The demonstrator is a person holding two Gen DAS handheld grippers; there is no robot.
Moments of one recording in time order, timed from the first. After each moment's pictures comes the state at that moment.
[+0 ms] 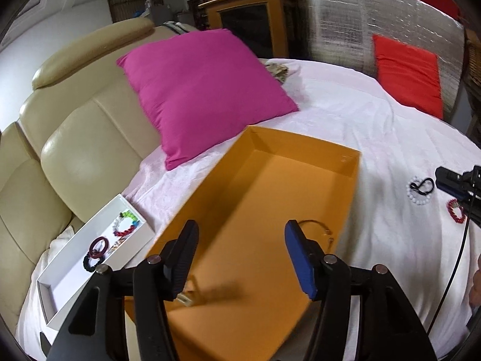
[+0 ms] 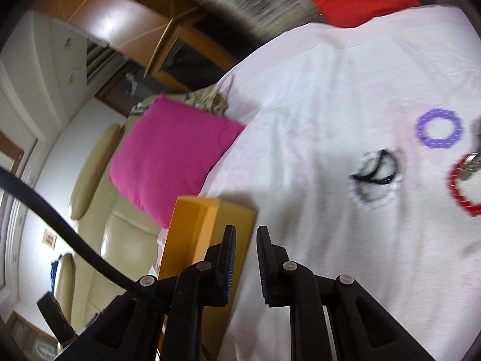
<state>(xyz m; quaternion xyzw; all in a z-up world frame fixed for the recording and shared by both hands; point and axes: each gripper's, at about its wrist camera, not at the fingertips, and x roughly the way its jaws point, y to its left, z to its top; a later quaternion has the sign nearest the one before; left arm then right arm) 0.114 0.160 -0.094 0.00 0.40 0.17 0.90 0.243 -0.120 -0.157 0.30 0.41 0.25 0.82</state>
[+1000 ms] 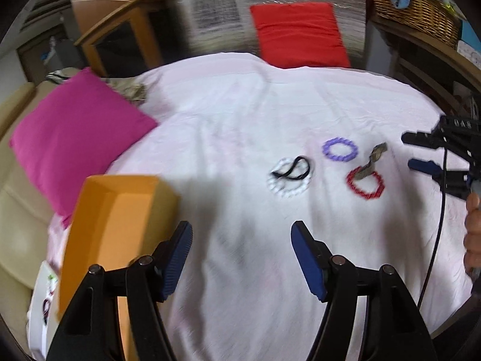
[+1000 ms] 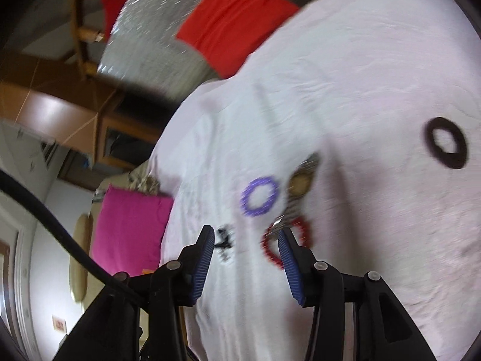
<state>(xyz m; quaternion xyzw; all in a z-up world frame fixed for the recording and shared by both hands) 0.193 -0.032 -0.106 0.09 0.43 -0.02 0.90 0.245 -0.321 -0.176 0.43 0.41 0.09 0.80</state>
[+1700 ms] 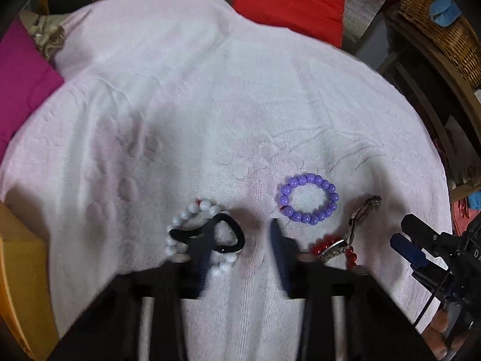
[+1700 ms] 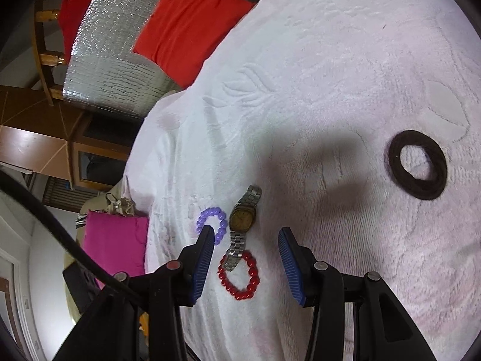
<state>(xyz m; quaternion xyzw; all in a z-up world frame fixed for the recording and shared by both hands) 0.342 -0.092 -0.174 -0.05 0.56 -0.11 0.82 0.277 -0.354 -0.202 0.44 0.44 0.04 0.78</state>
